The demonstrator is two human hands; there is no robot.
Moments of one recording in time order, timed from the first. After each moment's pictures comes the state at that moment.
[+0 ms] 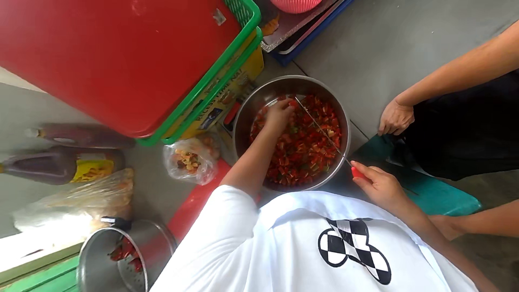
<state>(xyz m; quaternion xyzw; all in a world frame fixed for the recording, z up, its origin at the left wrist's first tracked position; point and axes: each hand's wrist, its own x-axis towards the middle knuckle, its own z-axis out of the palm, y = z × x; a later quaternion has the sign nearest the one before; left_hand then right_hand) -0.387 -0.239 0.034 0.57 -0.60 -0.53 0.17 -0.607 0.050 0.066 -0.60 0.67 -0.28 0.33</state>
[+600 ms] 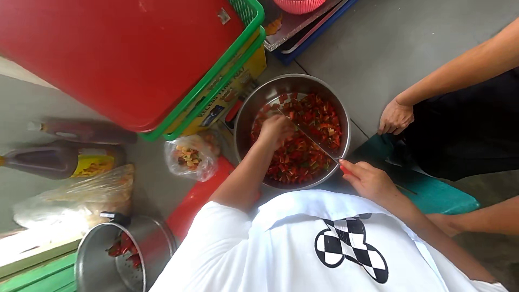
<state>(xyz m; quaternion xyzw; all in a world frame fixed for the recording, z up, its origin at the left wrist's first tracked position) -0.369 -0.186 0.072 0.60 -0.38 -0.67 0.22 -0.594 0.036 0.064 -0.68 0.64 -0.24 0.27</state>
